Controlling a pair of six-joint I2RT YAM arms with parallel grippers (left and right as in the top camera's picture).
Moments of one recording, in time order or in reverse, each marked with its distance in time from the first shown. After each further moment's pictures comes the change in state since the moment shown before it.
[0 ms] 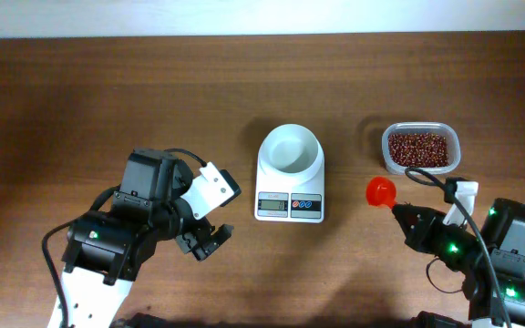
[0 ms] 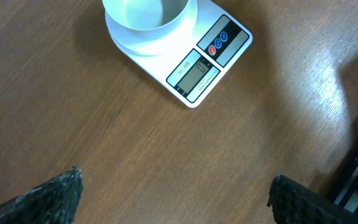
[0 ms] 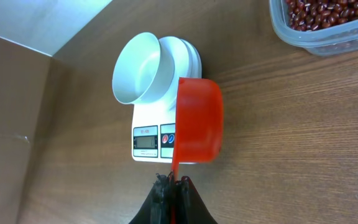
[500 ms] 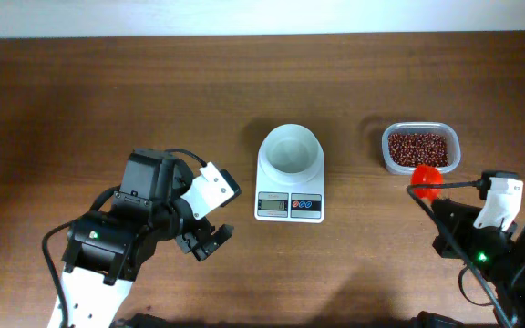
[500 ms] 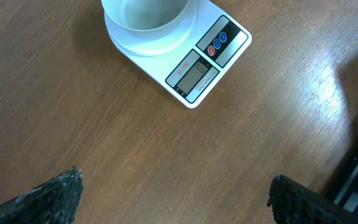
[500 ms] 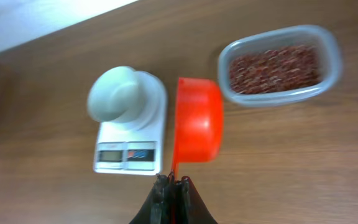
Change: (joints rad) left arm 0.000 0.000 0.000 0.000 0.003 0.000; right arm 0.000 -0.004 0.384 -0.307 0.278 -0.209
